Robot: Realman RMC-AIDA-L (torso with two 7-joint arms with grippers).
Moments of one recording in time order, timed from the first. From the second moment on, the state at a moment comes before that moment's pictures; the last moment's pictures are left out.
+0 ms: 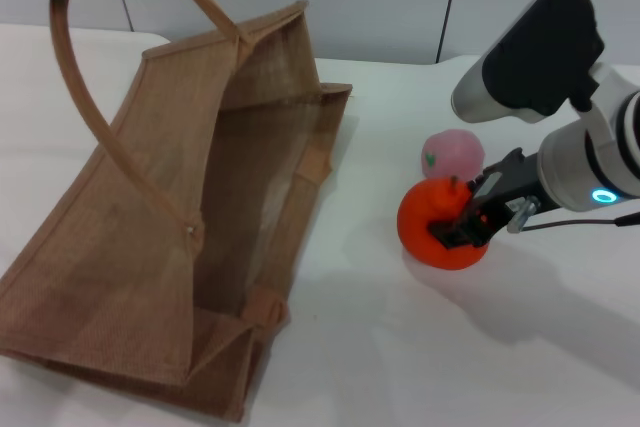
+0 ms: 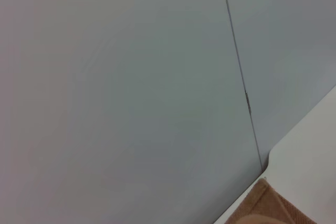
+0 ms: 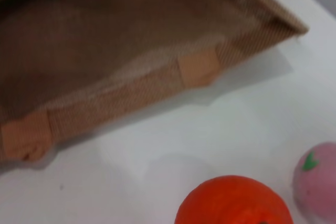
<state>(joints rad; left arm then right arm) -0.43 -2.04 0.85 1.87 -0.87 -1.53 0.95 0.59 2.02 -1.75 -1.47 0.58 1.32 -0.40</state>
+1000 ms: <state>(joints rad) -0.55 -2.04 0.85 1.90 -0.96 -1.51 0.96 0.60 2.02 -1.72 -1.63 0.79 1.20 -0.51</state>
